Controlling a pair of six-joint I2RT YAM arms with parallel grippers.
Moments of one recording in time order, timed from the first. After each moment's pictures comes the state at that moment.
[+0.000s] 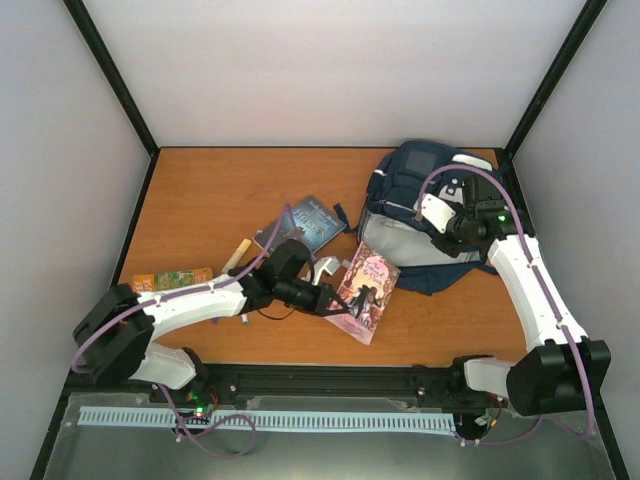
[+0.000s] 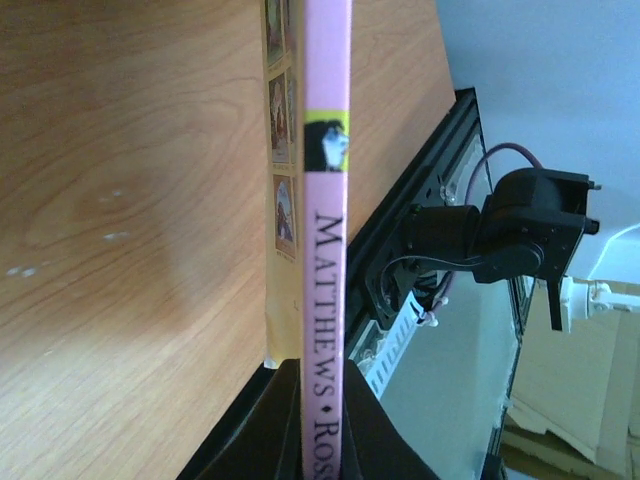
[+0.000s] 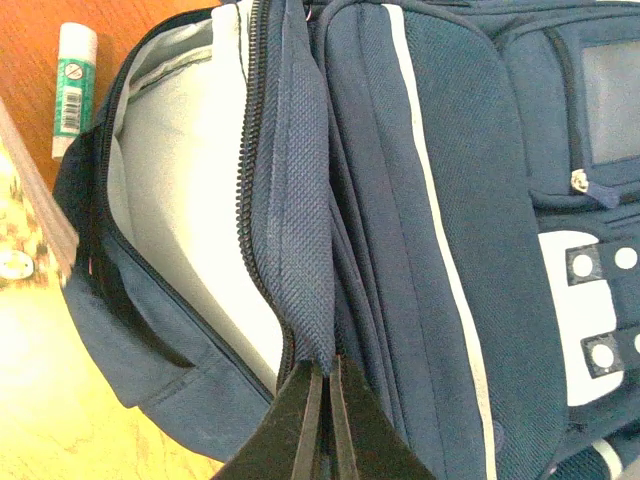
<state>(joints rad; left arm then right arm) -0.87 1.36 0.73 -0.10 0.63 -0.76 0.10 1.25 1.14 -0.89 -0.20 -0.92</state>
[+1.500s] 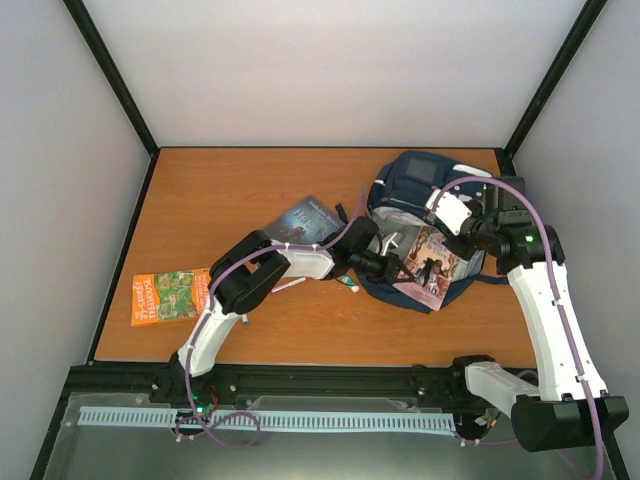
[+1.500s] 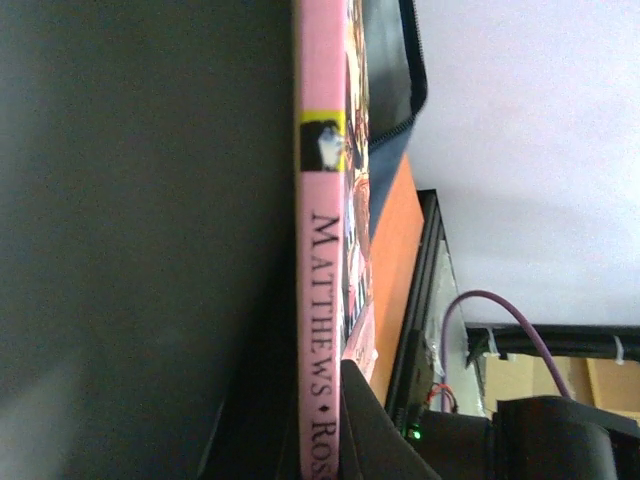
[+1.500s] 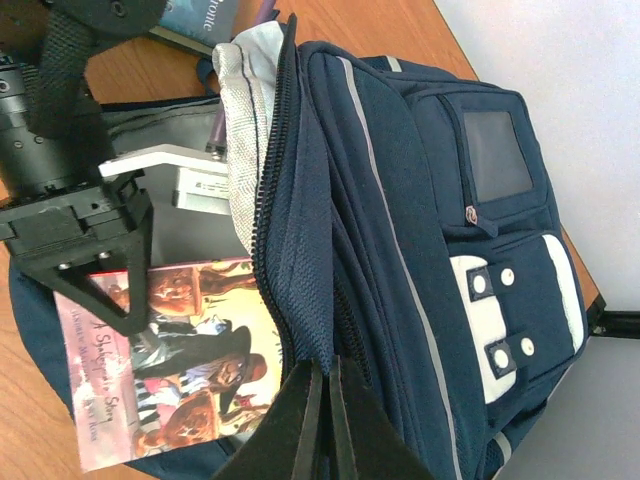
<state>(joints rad) -0.89 2.24 1.38 0.33 0.77 -0.89 0.10 1.07 1.24 -1.00 -0.20 -0.90</state>
